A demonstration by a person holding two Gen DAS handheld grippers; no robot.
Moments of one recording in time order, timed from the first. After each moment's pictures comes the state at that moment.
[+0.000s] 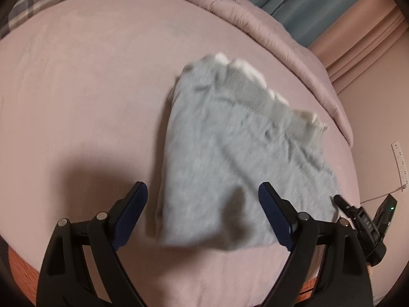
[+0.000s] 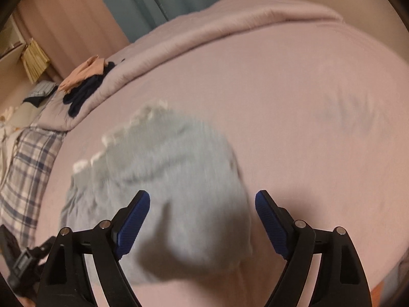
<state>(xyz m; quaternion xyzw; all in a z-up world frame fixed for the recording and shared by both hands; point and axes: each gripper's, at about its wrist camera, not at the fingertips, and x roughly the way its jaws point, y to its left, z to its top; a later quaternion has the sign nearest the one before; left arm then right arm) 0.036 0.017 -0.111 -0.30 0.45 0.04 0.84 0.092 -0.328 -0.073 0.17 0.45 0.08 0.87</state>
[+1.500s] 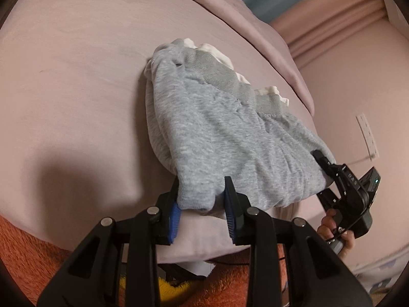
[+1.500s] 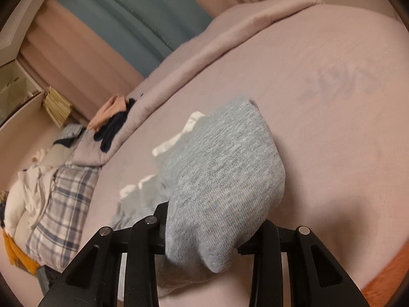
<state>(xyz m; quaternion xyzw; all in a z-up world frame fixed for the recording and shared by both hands) -0.001 -0.048 -0.104 -0.32 0.47 -0.09 0.82 0.037 -0.368 -0.063 0.29 0.36 0.11 0.88</state>
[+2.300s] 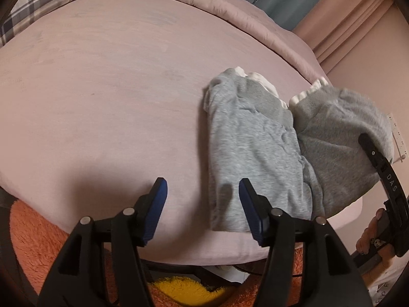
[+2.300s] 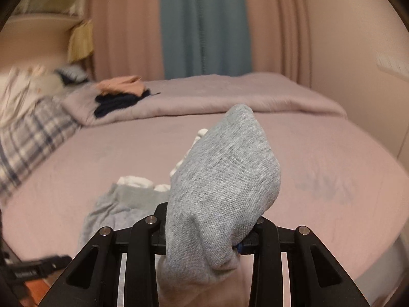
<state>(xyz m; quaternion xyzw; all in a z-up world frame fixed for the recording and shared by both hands) -0.004 -0.023 -0.100 -0.26 0.46 0.01 0.85 0.026 -0.259 -0.007 -0.02 0.27 0.08 0.96</state>
